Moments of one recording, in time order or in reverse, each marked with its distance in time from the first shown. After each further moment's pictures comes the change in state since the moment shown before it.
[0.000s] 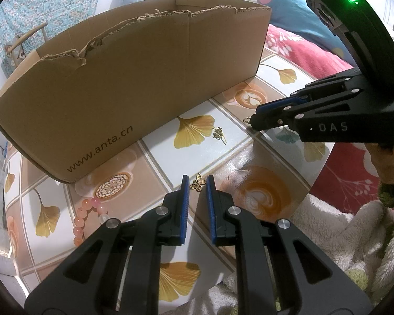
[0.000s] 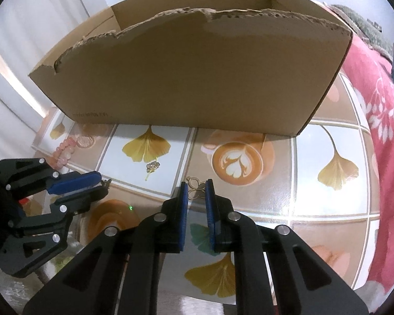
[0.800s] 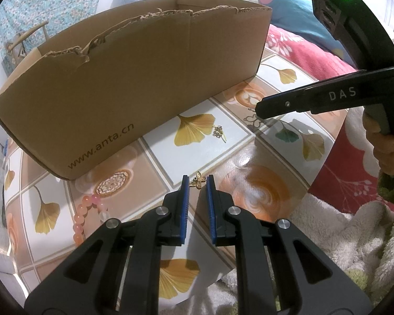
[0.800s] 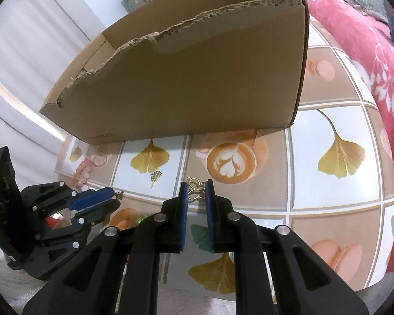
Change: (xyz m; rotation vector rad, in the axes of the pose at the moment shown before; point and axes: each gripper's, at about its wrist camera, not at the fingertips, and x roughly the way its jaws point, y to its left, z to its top) left arm -0.002 0.001 -0.002 -0.008 0.000 -0.004; right arm -0.020 -0.045 -0.001 0.141 -0.017 0.156
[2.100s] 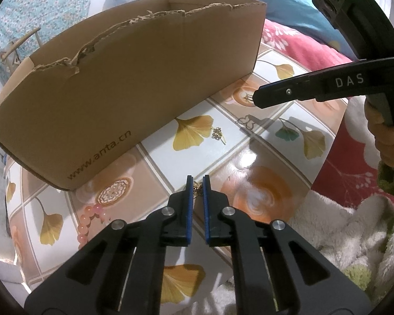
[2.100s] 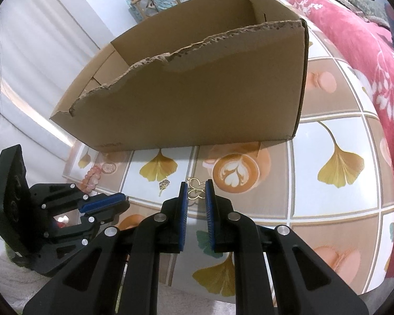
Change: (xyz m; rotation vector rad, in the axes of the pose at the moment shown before) left arm 0.006 -0.003 0.006 0.048 0.019 -0.004; right arm -0.009 0.004 0.001 -0.006 -0.051 0.032
